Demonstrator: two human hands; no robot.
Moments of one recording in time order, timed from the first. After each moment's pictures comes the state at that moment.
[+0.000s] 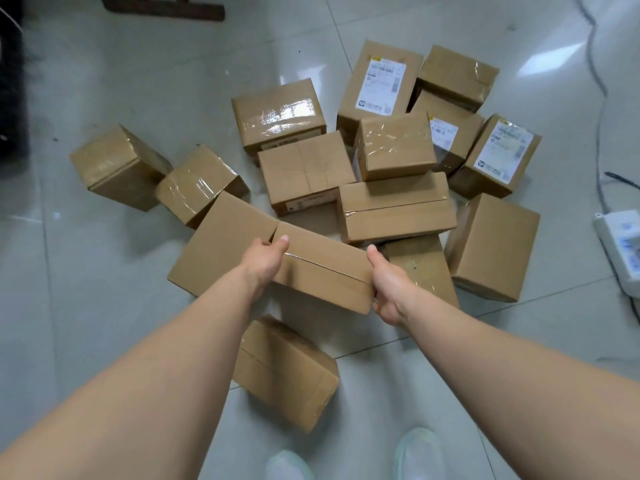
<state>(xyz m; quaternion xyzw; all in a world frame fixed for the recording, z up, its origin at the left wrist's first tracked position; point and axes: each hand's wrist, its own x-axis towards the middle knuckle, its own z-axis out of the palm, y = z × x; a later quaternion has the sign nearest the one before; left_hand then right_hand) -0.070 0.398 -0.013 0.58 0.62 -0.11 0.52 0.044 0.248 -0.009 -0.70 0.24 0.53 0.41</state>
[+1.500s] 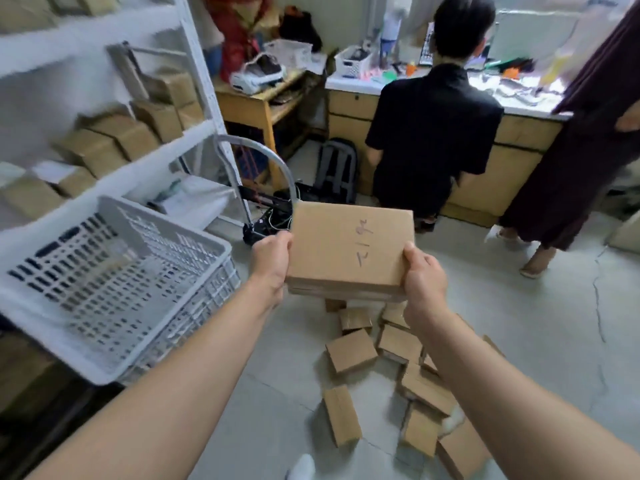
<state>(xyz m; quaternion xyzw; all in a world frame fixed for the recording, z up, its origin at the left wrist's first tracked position) -0.285 0.308 0.746 0.34 0.64 0.47 0.51 -0.091 0.271 0.716 -0.68 -0.21 0.43 0.56</state>
